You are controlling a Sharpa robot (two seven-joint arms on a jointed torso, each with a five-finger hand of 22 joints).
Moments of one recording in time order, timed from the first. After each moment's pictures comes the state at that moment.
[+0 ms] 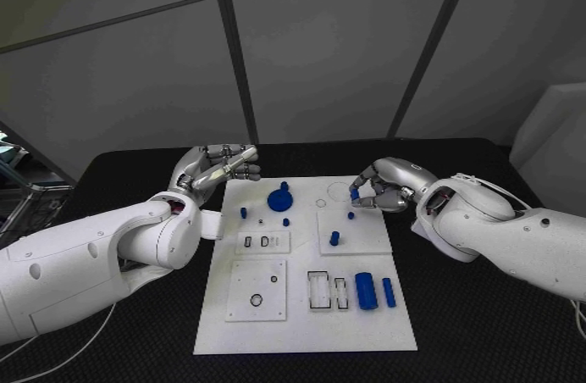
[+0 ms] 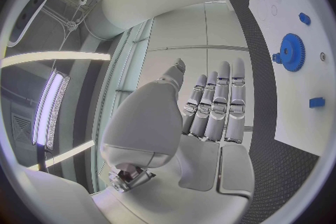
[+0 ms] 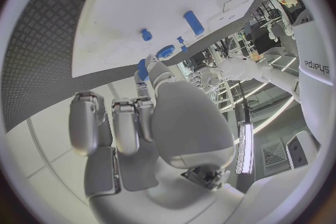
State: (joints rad) left arm 1.13 -0.92 0.08 1.60 -0.08 -0.48 0.47; left_hand 1.40 -0.04 0.12 0.08 0.07 0.93 0.22 0.09 0.07 1.00 0.17 0.11 0.07 1.11 0.11 0.17 0.23 0.19 0.91 0.22 0.52 0.26; right arm 1.23 -0.84 0.01 1.54 -1.45 -0.36 -0.12; right_hand 1.44 0.04 0.12 0.04 0.19 1.08 0.13 0.13 0.09 1.47 0.04 1.47 1.31 1.47 -0.02 1.57 1.31 0.05 1.45 0.09 1.46 1.31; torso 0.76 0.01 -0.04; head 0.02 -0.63
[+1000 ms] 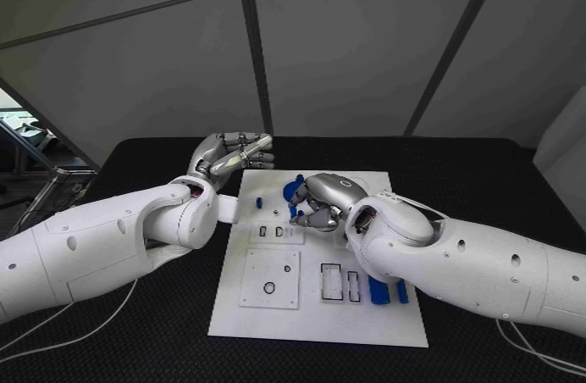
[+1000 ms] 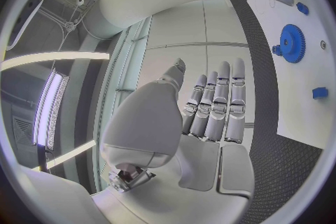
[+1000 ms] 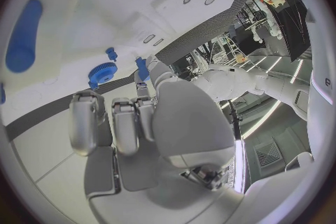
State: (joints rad) left arm 1.13 -0.89 0.08 1.55 -0.08 -0.47 0.46; left_hand 1.40 -0.04 0.12 0.08 0.07 0.93 0.22 0.09 0.07 1.00 0.17 0.11 0.07 1.11 0.11 0.17 0.23 0.19 0.90 0.22 0.52 0.26; right arm 1.17 -0.53 -0.02 1.55 -1.57 -0.35 -0.33; right_hand 1.42 0.03 0.14 0.05 0.20 1.08 0.13 0.12 0.09 1.47 0.04 1.47 1.31 1.47 -0.02 1.57 1.31 0.05 1.45 0.09 1.46 1.31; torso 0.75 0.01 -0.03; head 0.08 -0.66
